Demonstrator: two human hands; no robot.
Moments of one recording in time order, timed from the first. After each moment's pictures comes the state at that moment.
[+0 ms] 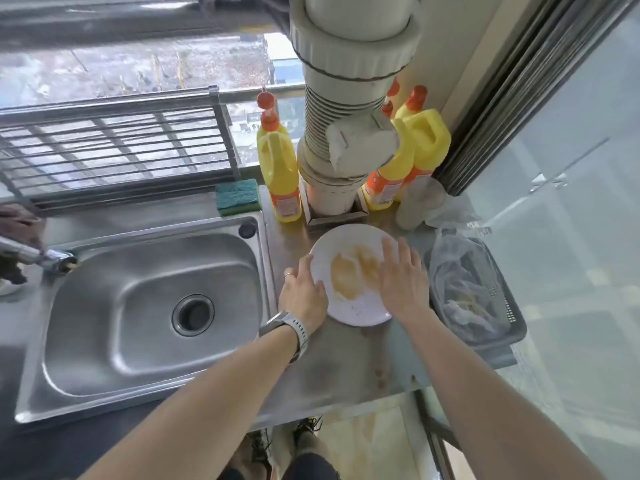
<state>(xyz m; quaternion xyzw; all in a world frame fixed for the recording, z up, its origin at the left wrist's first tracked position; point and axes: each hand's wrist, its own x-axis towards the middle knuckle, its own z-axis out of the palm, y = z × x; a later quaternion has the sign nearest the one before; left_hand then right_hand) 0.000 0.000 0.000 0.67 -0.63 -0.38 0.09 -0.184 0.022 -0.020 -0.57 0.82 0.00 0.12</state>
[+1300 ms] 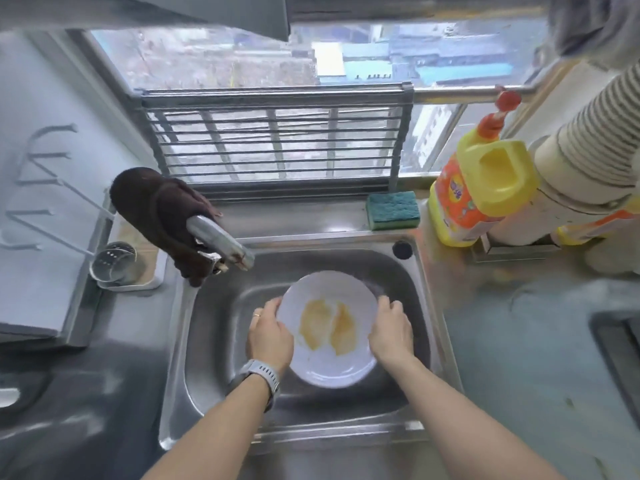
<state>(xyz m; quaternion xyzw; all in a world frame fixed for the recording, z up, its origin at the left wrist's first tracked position) 0.339 -0.060 -0.112 0.77 -0.49 -0.36 0.17 0.133 -0.058 -0.115 -0.54 0.80 0.02 0.26</state>
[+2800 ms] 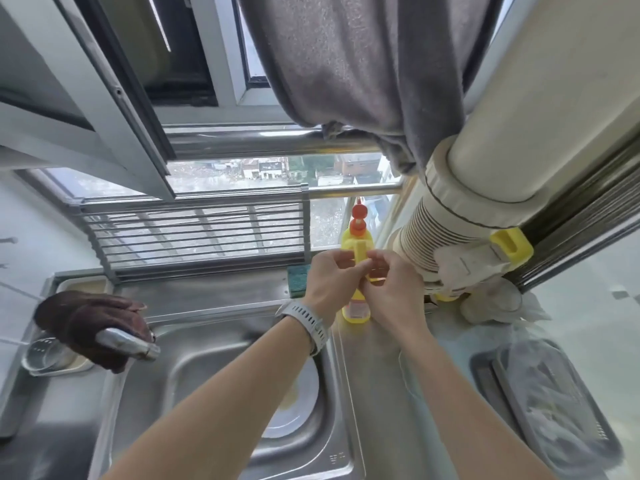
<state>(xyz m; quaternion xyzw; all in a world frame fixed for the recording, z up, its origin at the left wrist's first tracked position) 0.091 -0.176 0.122 0.56 -0.45 -0.61 0.32 -0.014 -0.130 0.130 -0.49 0.76 -0.36 0.24</state>
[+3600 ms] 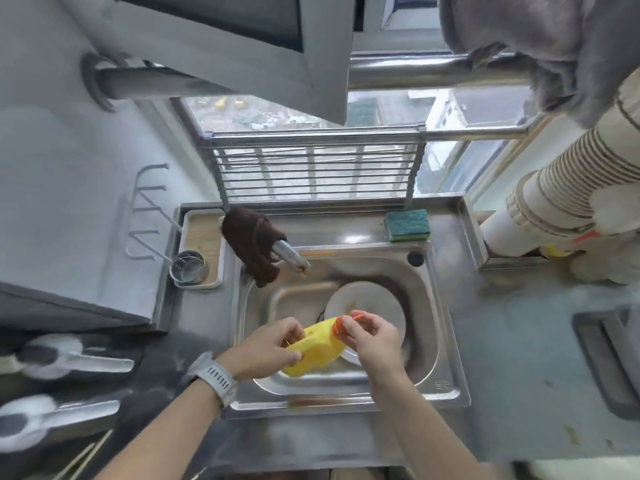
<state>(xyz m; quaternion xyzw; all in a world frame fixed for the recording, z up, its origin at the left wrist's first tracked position) 0.433 -0.047 0.053 0.56 -0.63 -0.54 -0.06 0.232 -0.011 0.029 -0.13 0.67 -0.44 0.58</state>
